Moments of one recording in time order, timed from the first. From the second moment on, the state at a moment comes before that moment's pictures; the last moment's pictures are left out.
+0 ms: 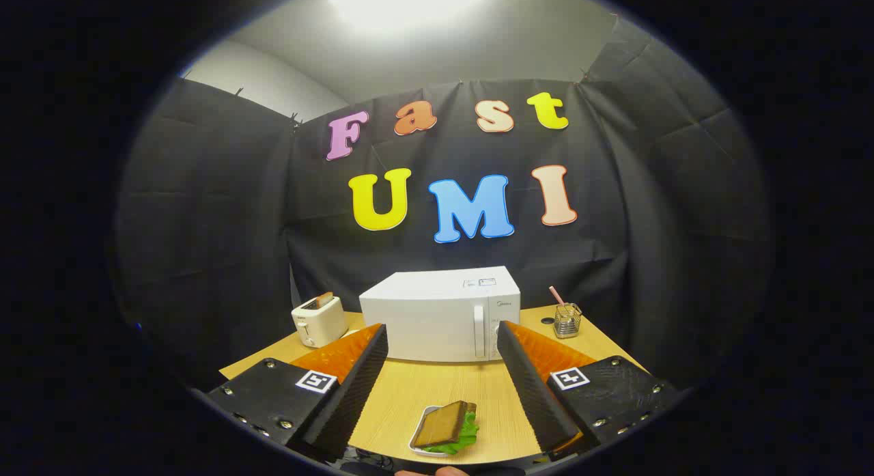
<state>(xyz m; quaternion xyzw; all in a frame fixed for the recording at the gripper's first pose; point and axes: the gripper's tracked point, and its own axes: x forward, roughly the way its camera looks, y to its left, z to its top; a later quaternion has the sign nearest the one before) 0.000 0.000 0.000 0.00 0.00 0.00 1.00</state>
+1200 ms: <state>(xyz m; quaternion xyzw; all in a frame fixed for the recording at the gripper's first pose) 0.034 -0.025 -0.001 -0.01 0.01 -0.01 1.00</state>
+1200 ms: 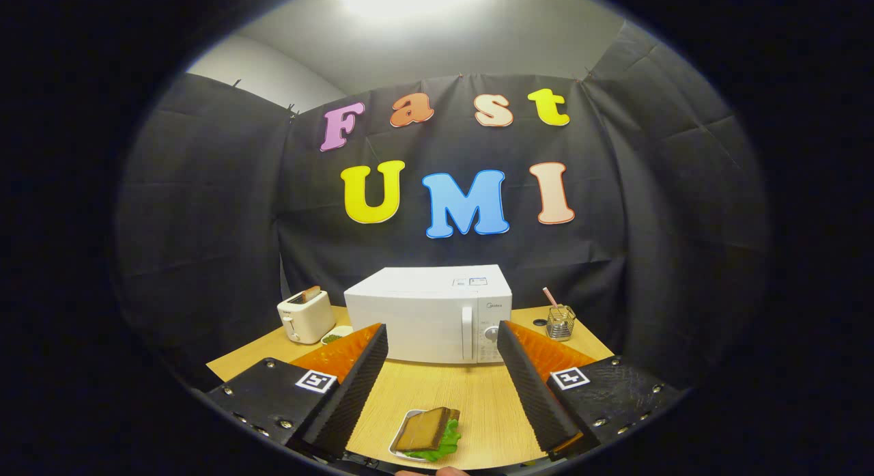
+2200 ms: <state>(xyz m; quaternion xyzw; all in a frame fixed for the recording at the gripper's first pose) 0.235 -0.097 -0.117 -0.01 0.06 0.01 1.00</state>
